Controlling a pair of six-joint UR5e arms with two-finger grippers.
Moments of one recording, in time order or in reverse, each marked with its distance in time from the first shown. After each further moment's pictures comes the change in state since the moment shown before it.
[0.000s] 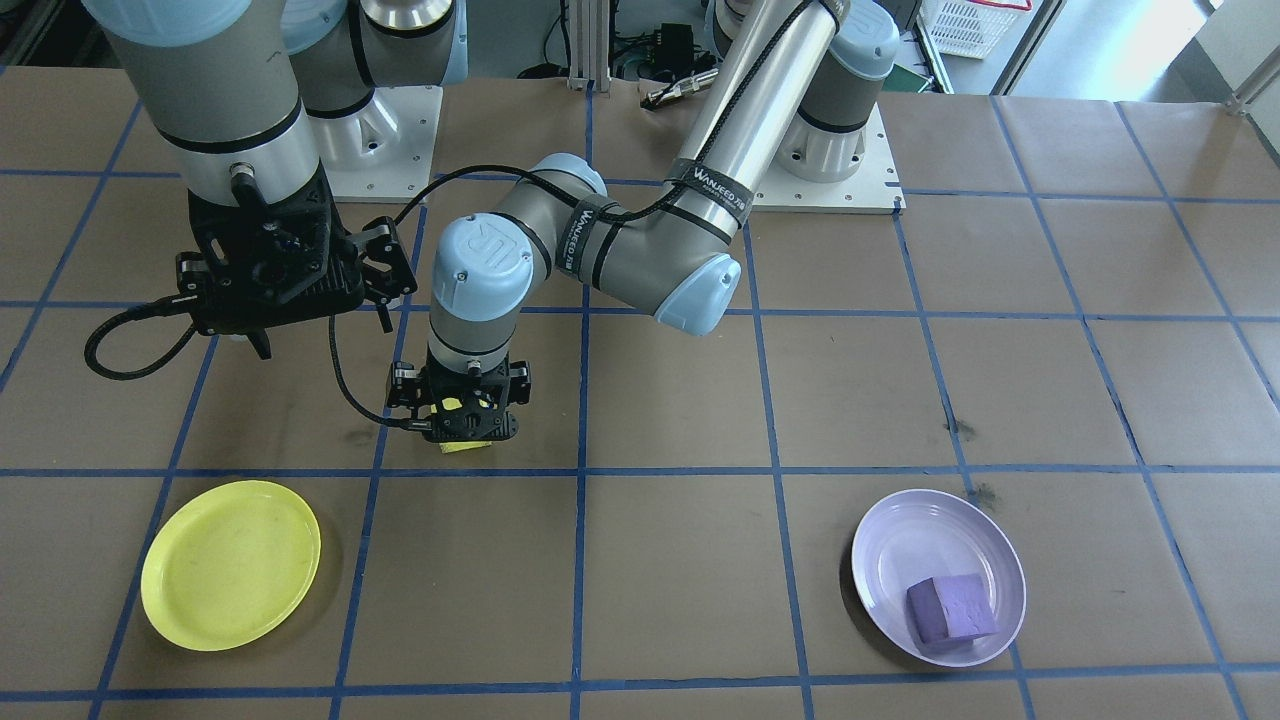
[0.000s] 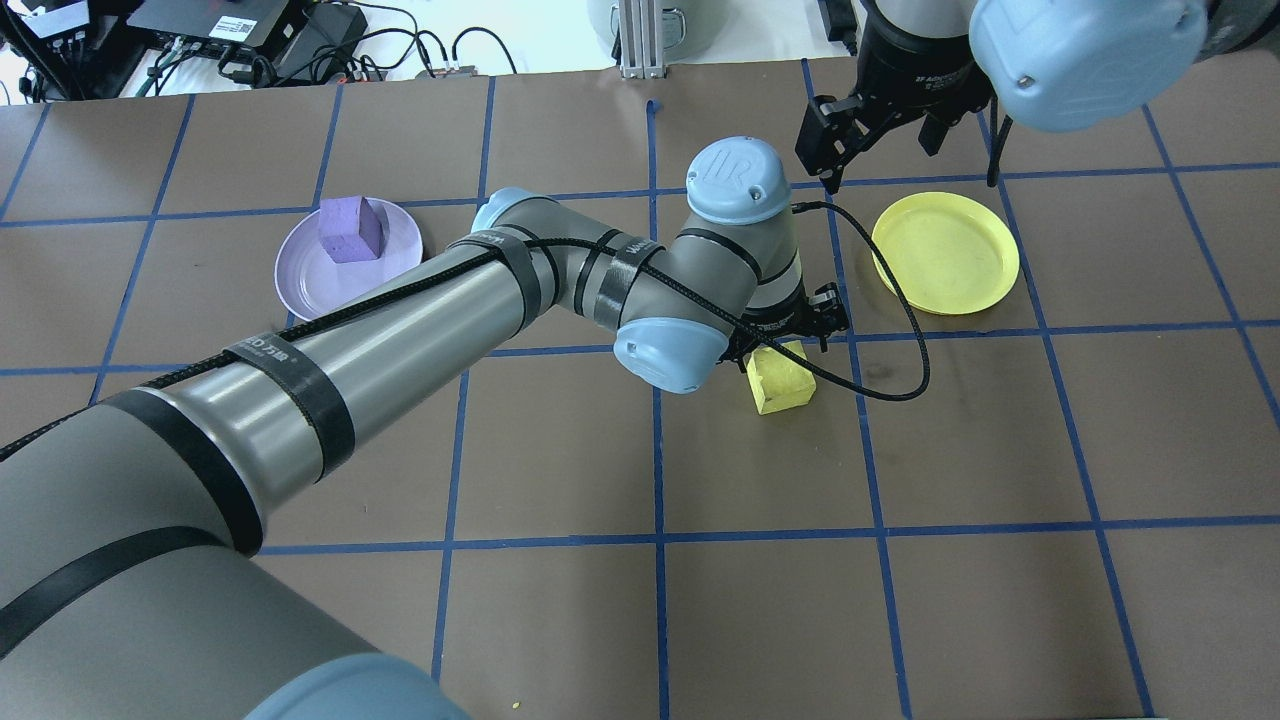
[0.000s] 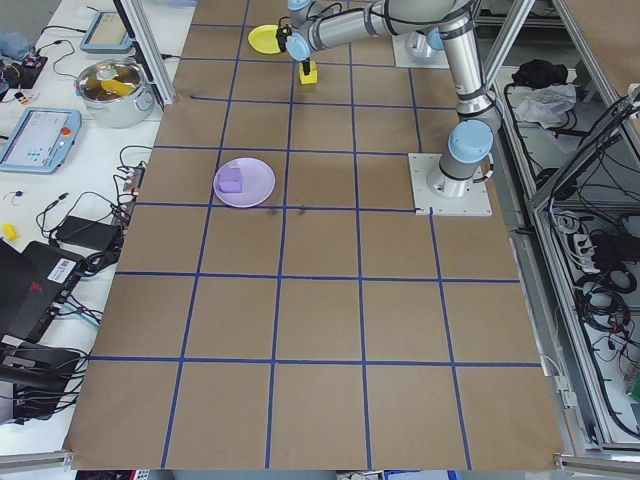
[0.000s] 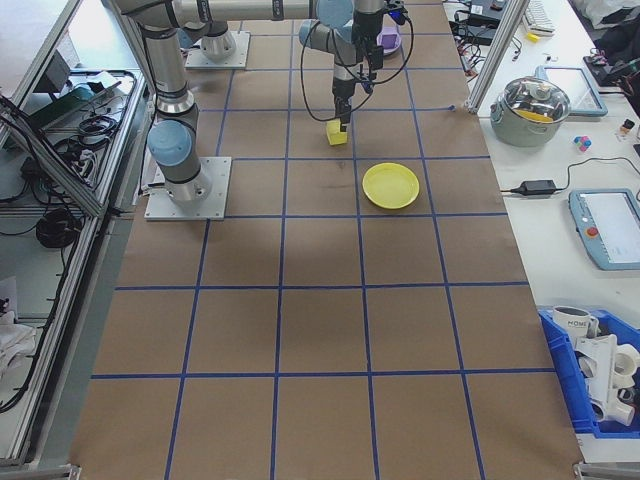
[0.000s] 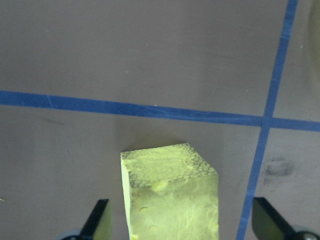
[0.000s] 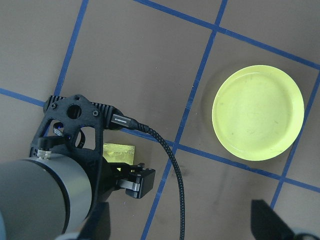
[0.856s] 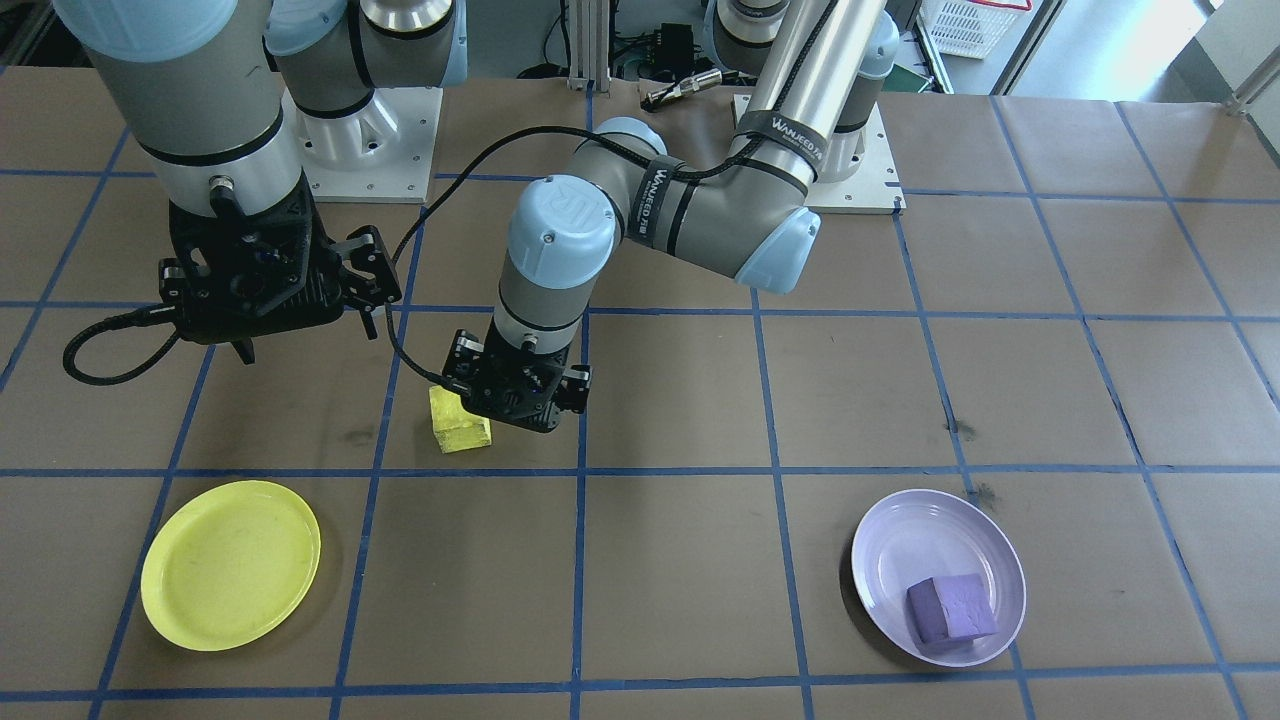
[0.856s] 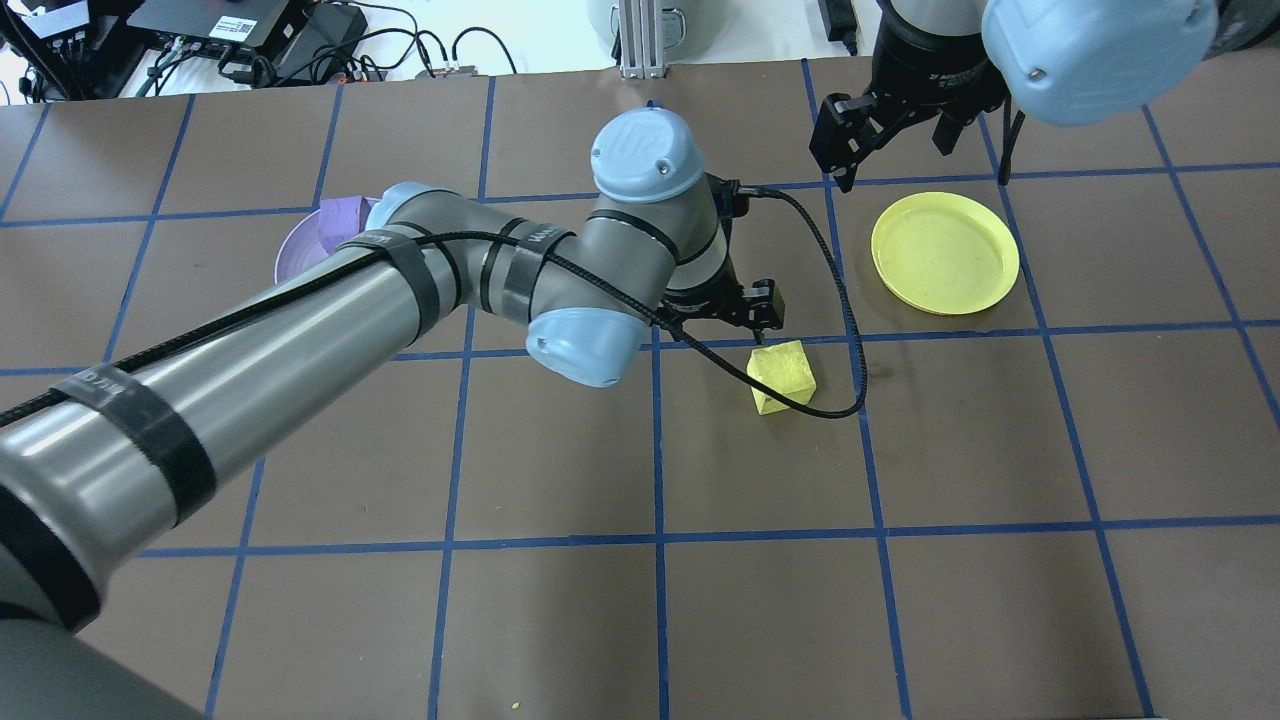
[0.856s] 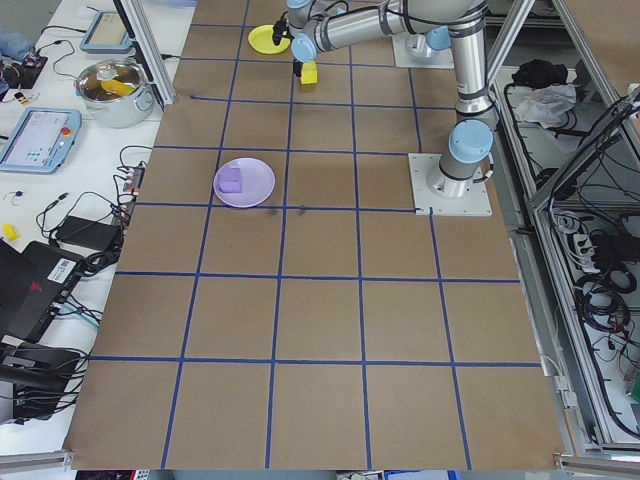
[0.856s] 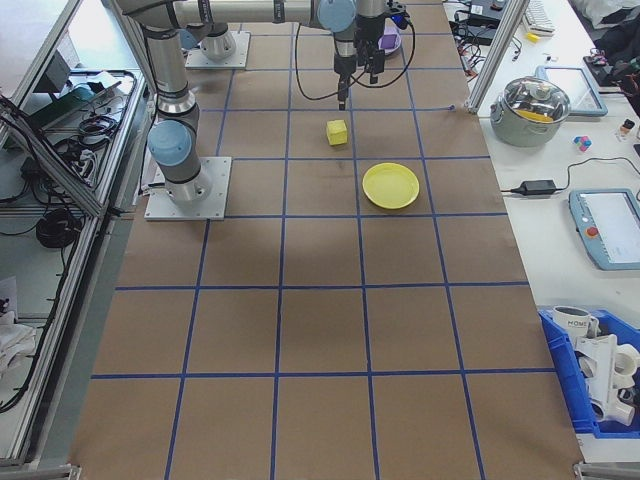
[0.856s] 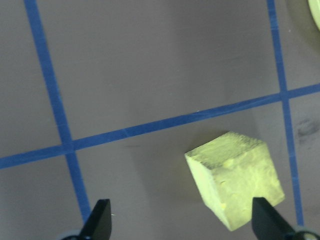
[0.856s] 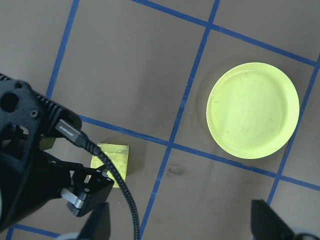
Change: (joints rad) left arm 0.092 0.139 -0.119 0.000 0.021 0.414; right arm -0.019 0.005 0.000 0.003 -0.009 0.001
